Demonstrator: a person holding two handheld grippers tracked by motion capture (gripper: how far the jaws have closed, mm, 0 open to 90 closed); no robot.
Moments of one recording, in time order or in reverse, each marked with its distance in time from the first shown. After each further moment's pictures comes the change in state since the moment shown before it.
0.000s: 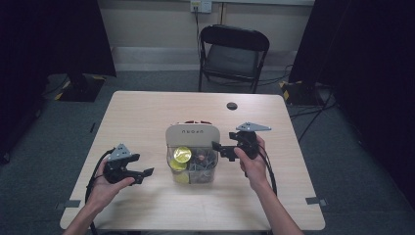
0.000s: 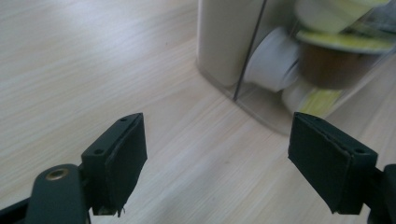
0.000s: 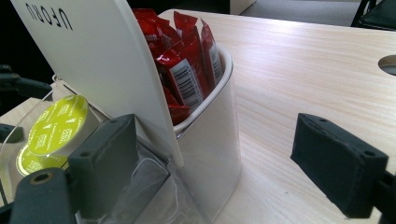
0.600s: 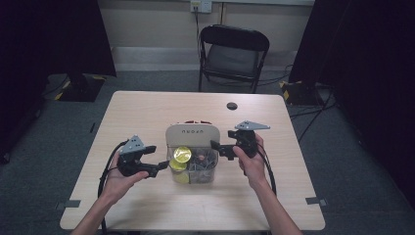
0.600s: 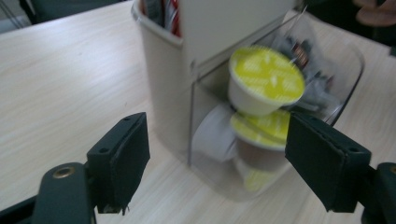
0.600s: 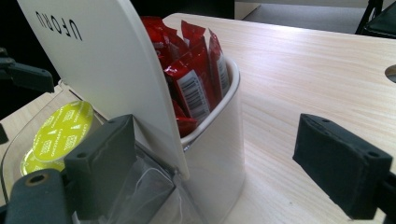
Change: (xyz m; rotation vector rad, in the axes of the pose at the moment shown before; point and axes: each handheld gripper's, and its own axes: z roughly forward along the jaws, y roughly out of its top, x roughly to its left) left arm -0.030 0.048 0.012 -0.094 -0.080 0.059; right arm 0.002 0.004 0.003 -0.012 0.015 -0.013
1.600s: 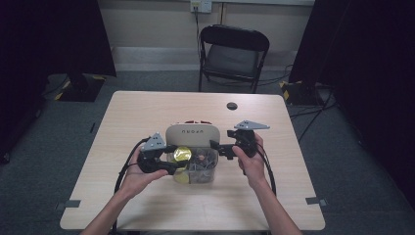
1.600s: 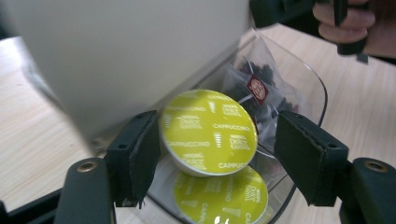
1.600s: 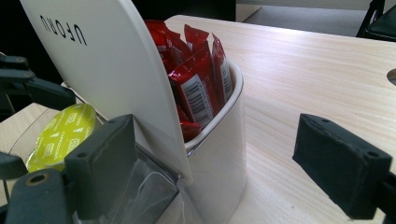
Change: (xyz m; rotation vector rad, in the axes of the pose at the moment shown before) left arm -0.023 0.018 0.041 0.030 -0.089 0.062; right arm 0.001 0.001 0.000 -0.007 0.005 -0.002
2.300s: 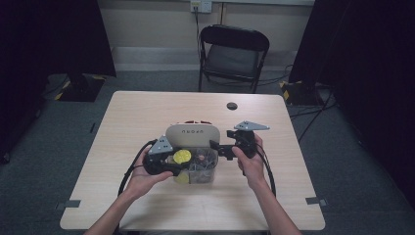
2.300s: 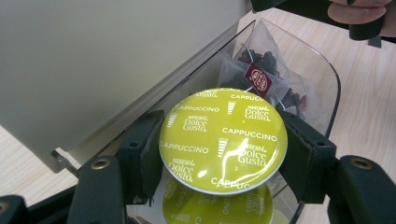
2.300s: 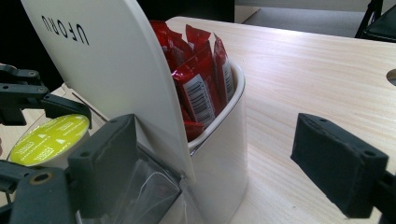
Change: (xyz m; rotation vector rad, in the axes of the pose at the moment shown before) left arm -0.006 -0.003 0.011 0.011 0.018 0.034; right arm 0.002 -0.001 0.000 -0.008 -0.006 0.001
